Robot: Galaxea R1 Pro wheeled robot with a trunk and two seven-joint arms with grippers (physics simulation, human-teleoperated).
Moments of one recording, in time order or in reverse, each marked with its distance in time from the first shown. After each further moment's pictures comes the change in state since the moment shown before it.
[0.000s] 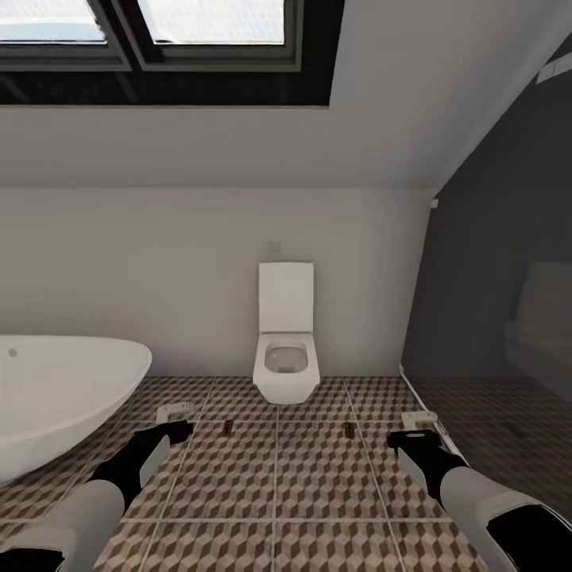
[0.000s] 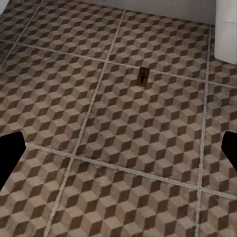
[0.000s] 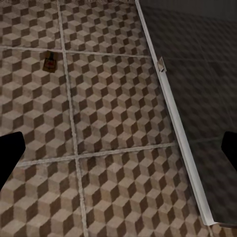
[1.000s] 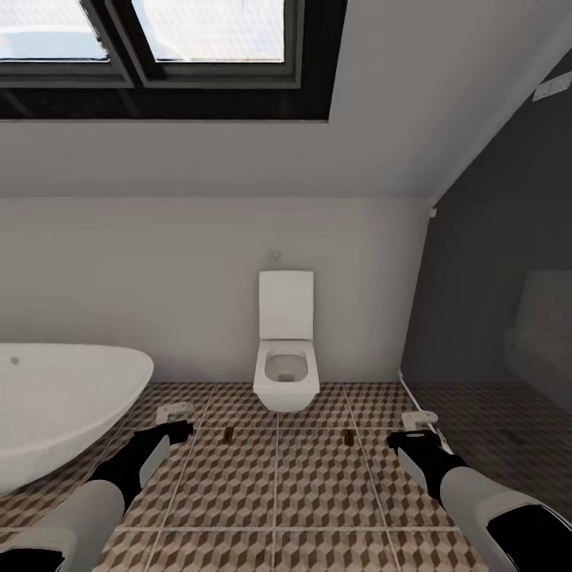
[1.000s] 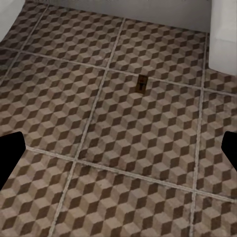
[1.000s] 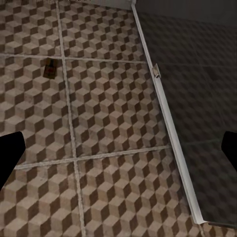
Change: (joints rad) left arm 0.000 0.000 0.000 0.000 0.000 0.000 0.000; right arm 0.000 0.000 0.000 0.000 0.000 0.006 0.001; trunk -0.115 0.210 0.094
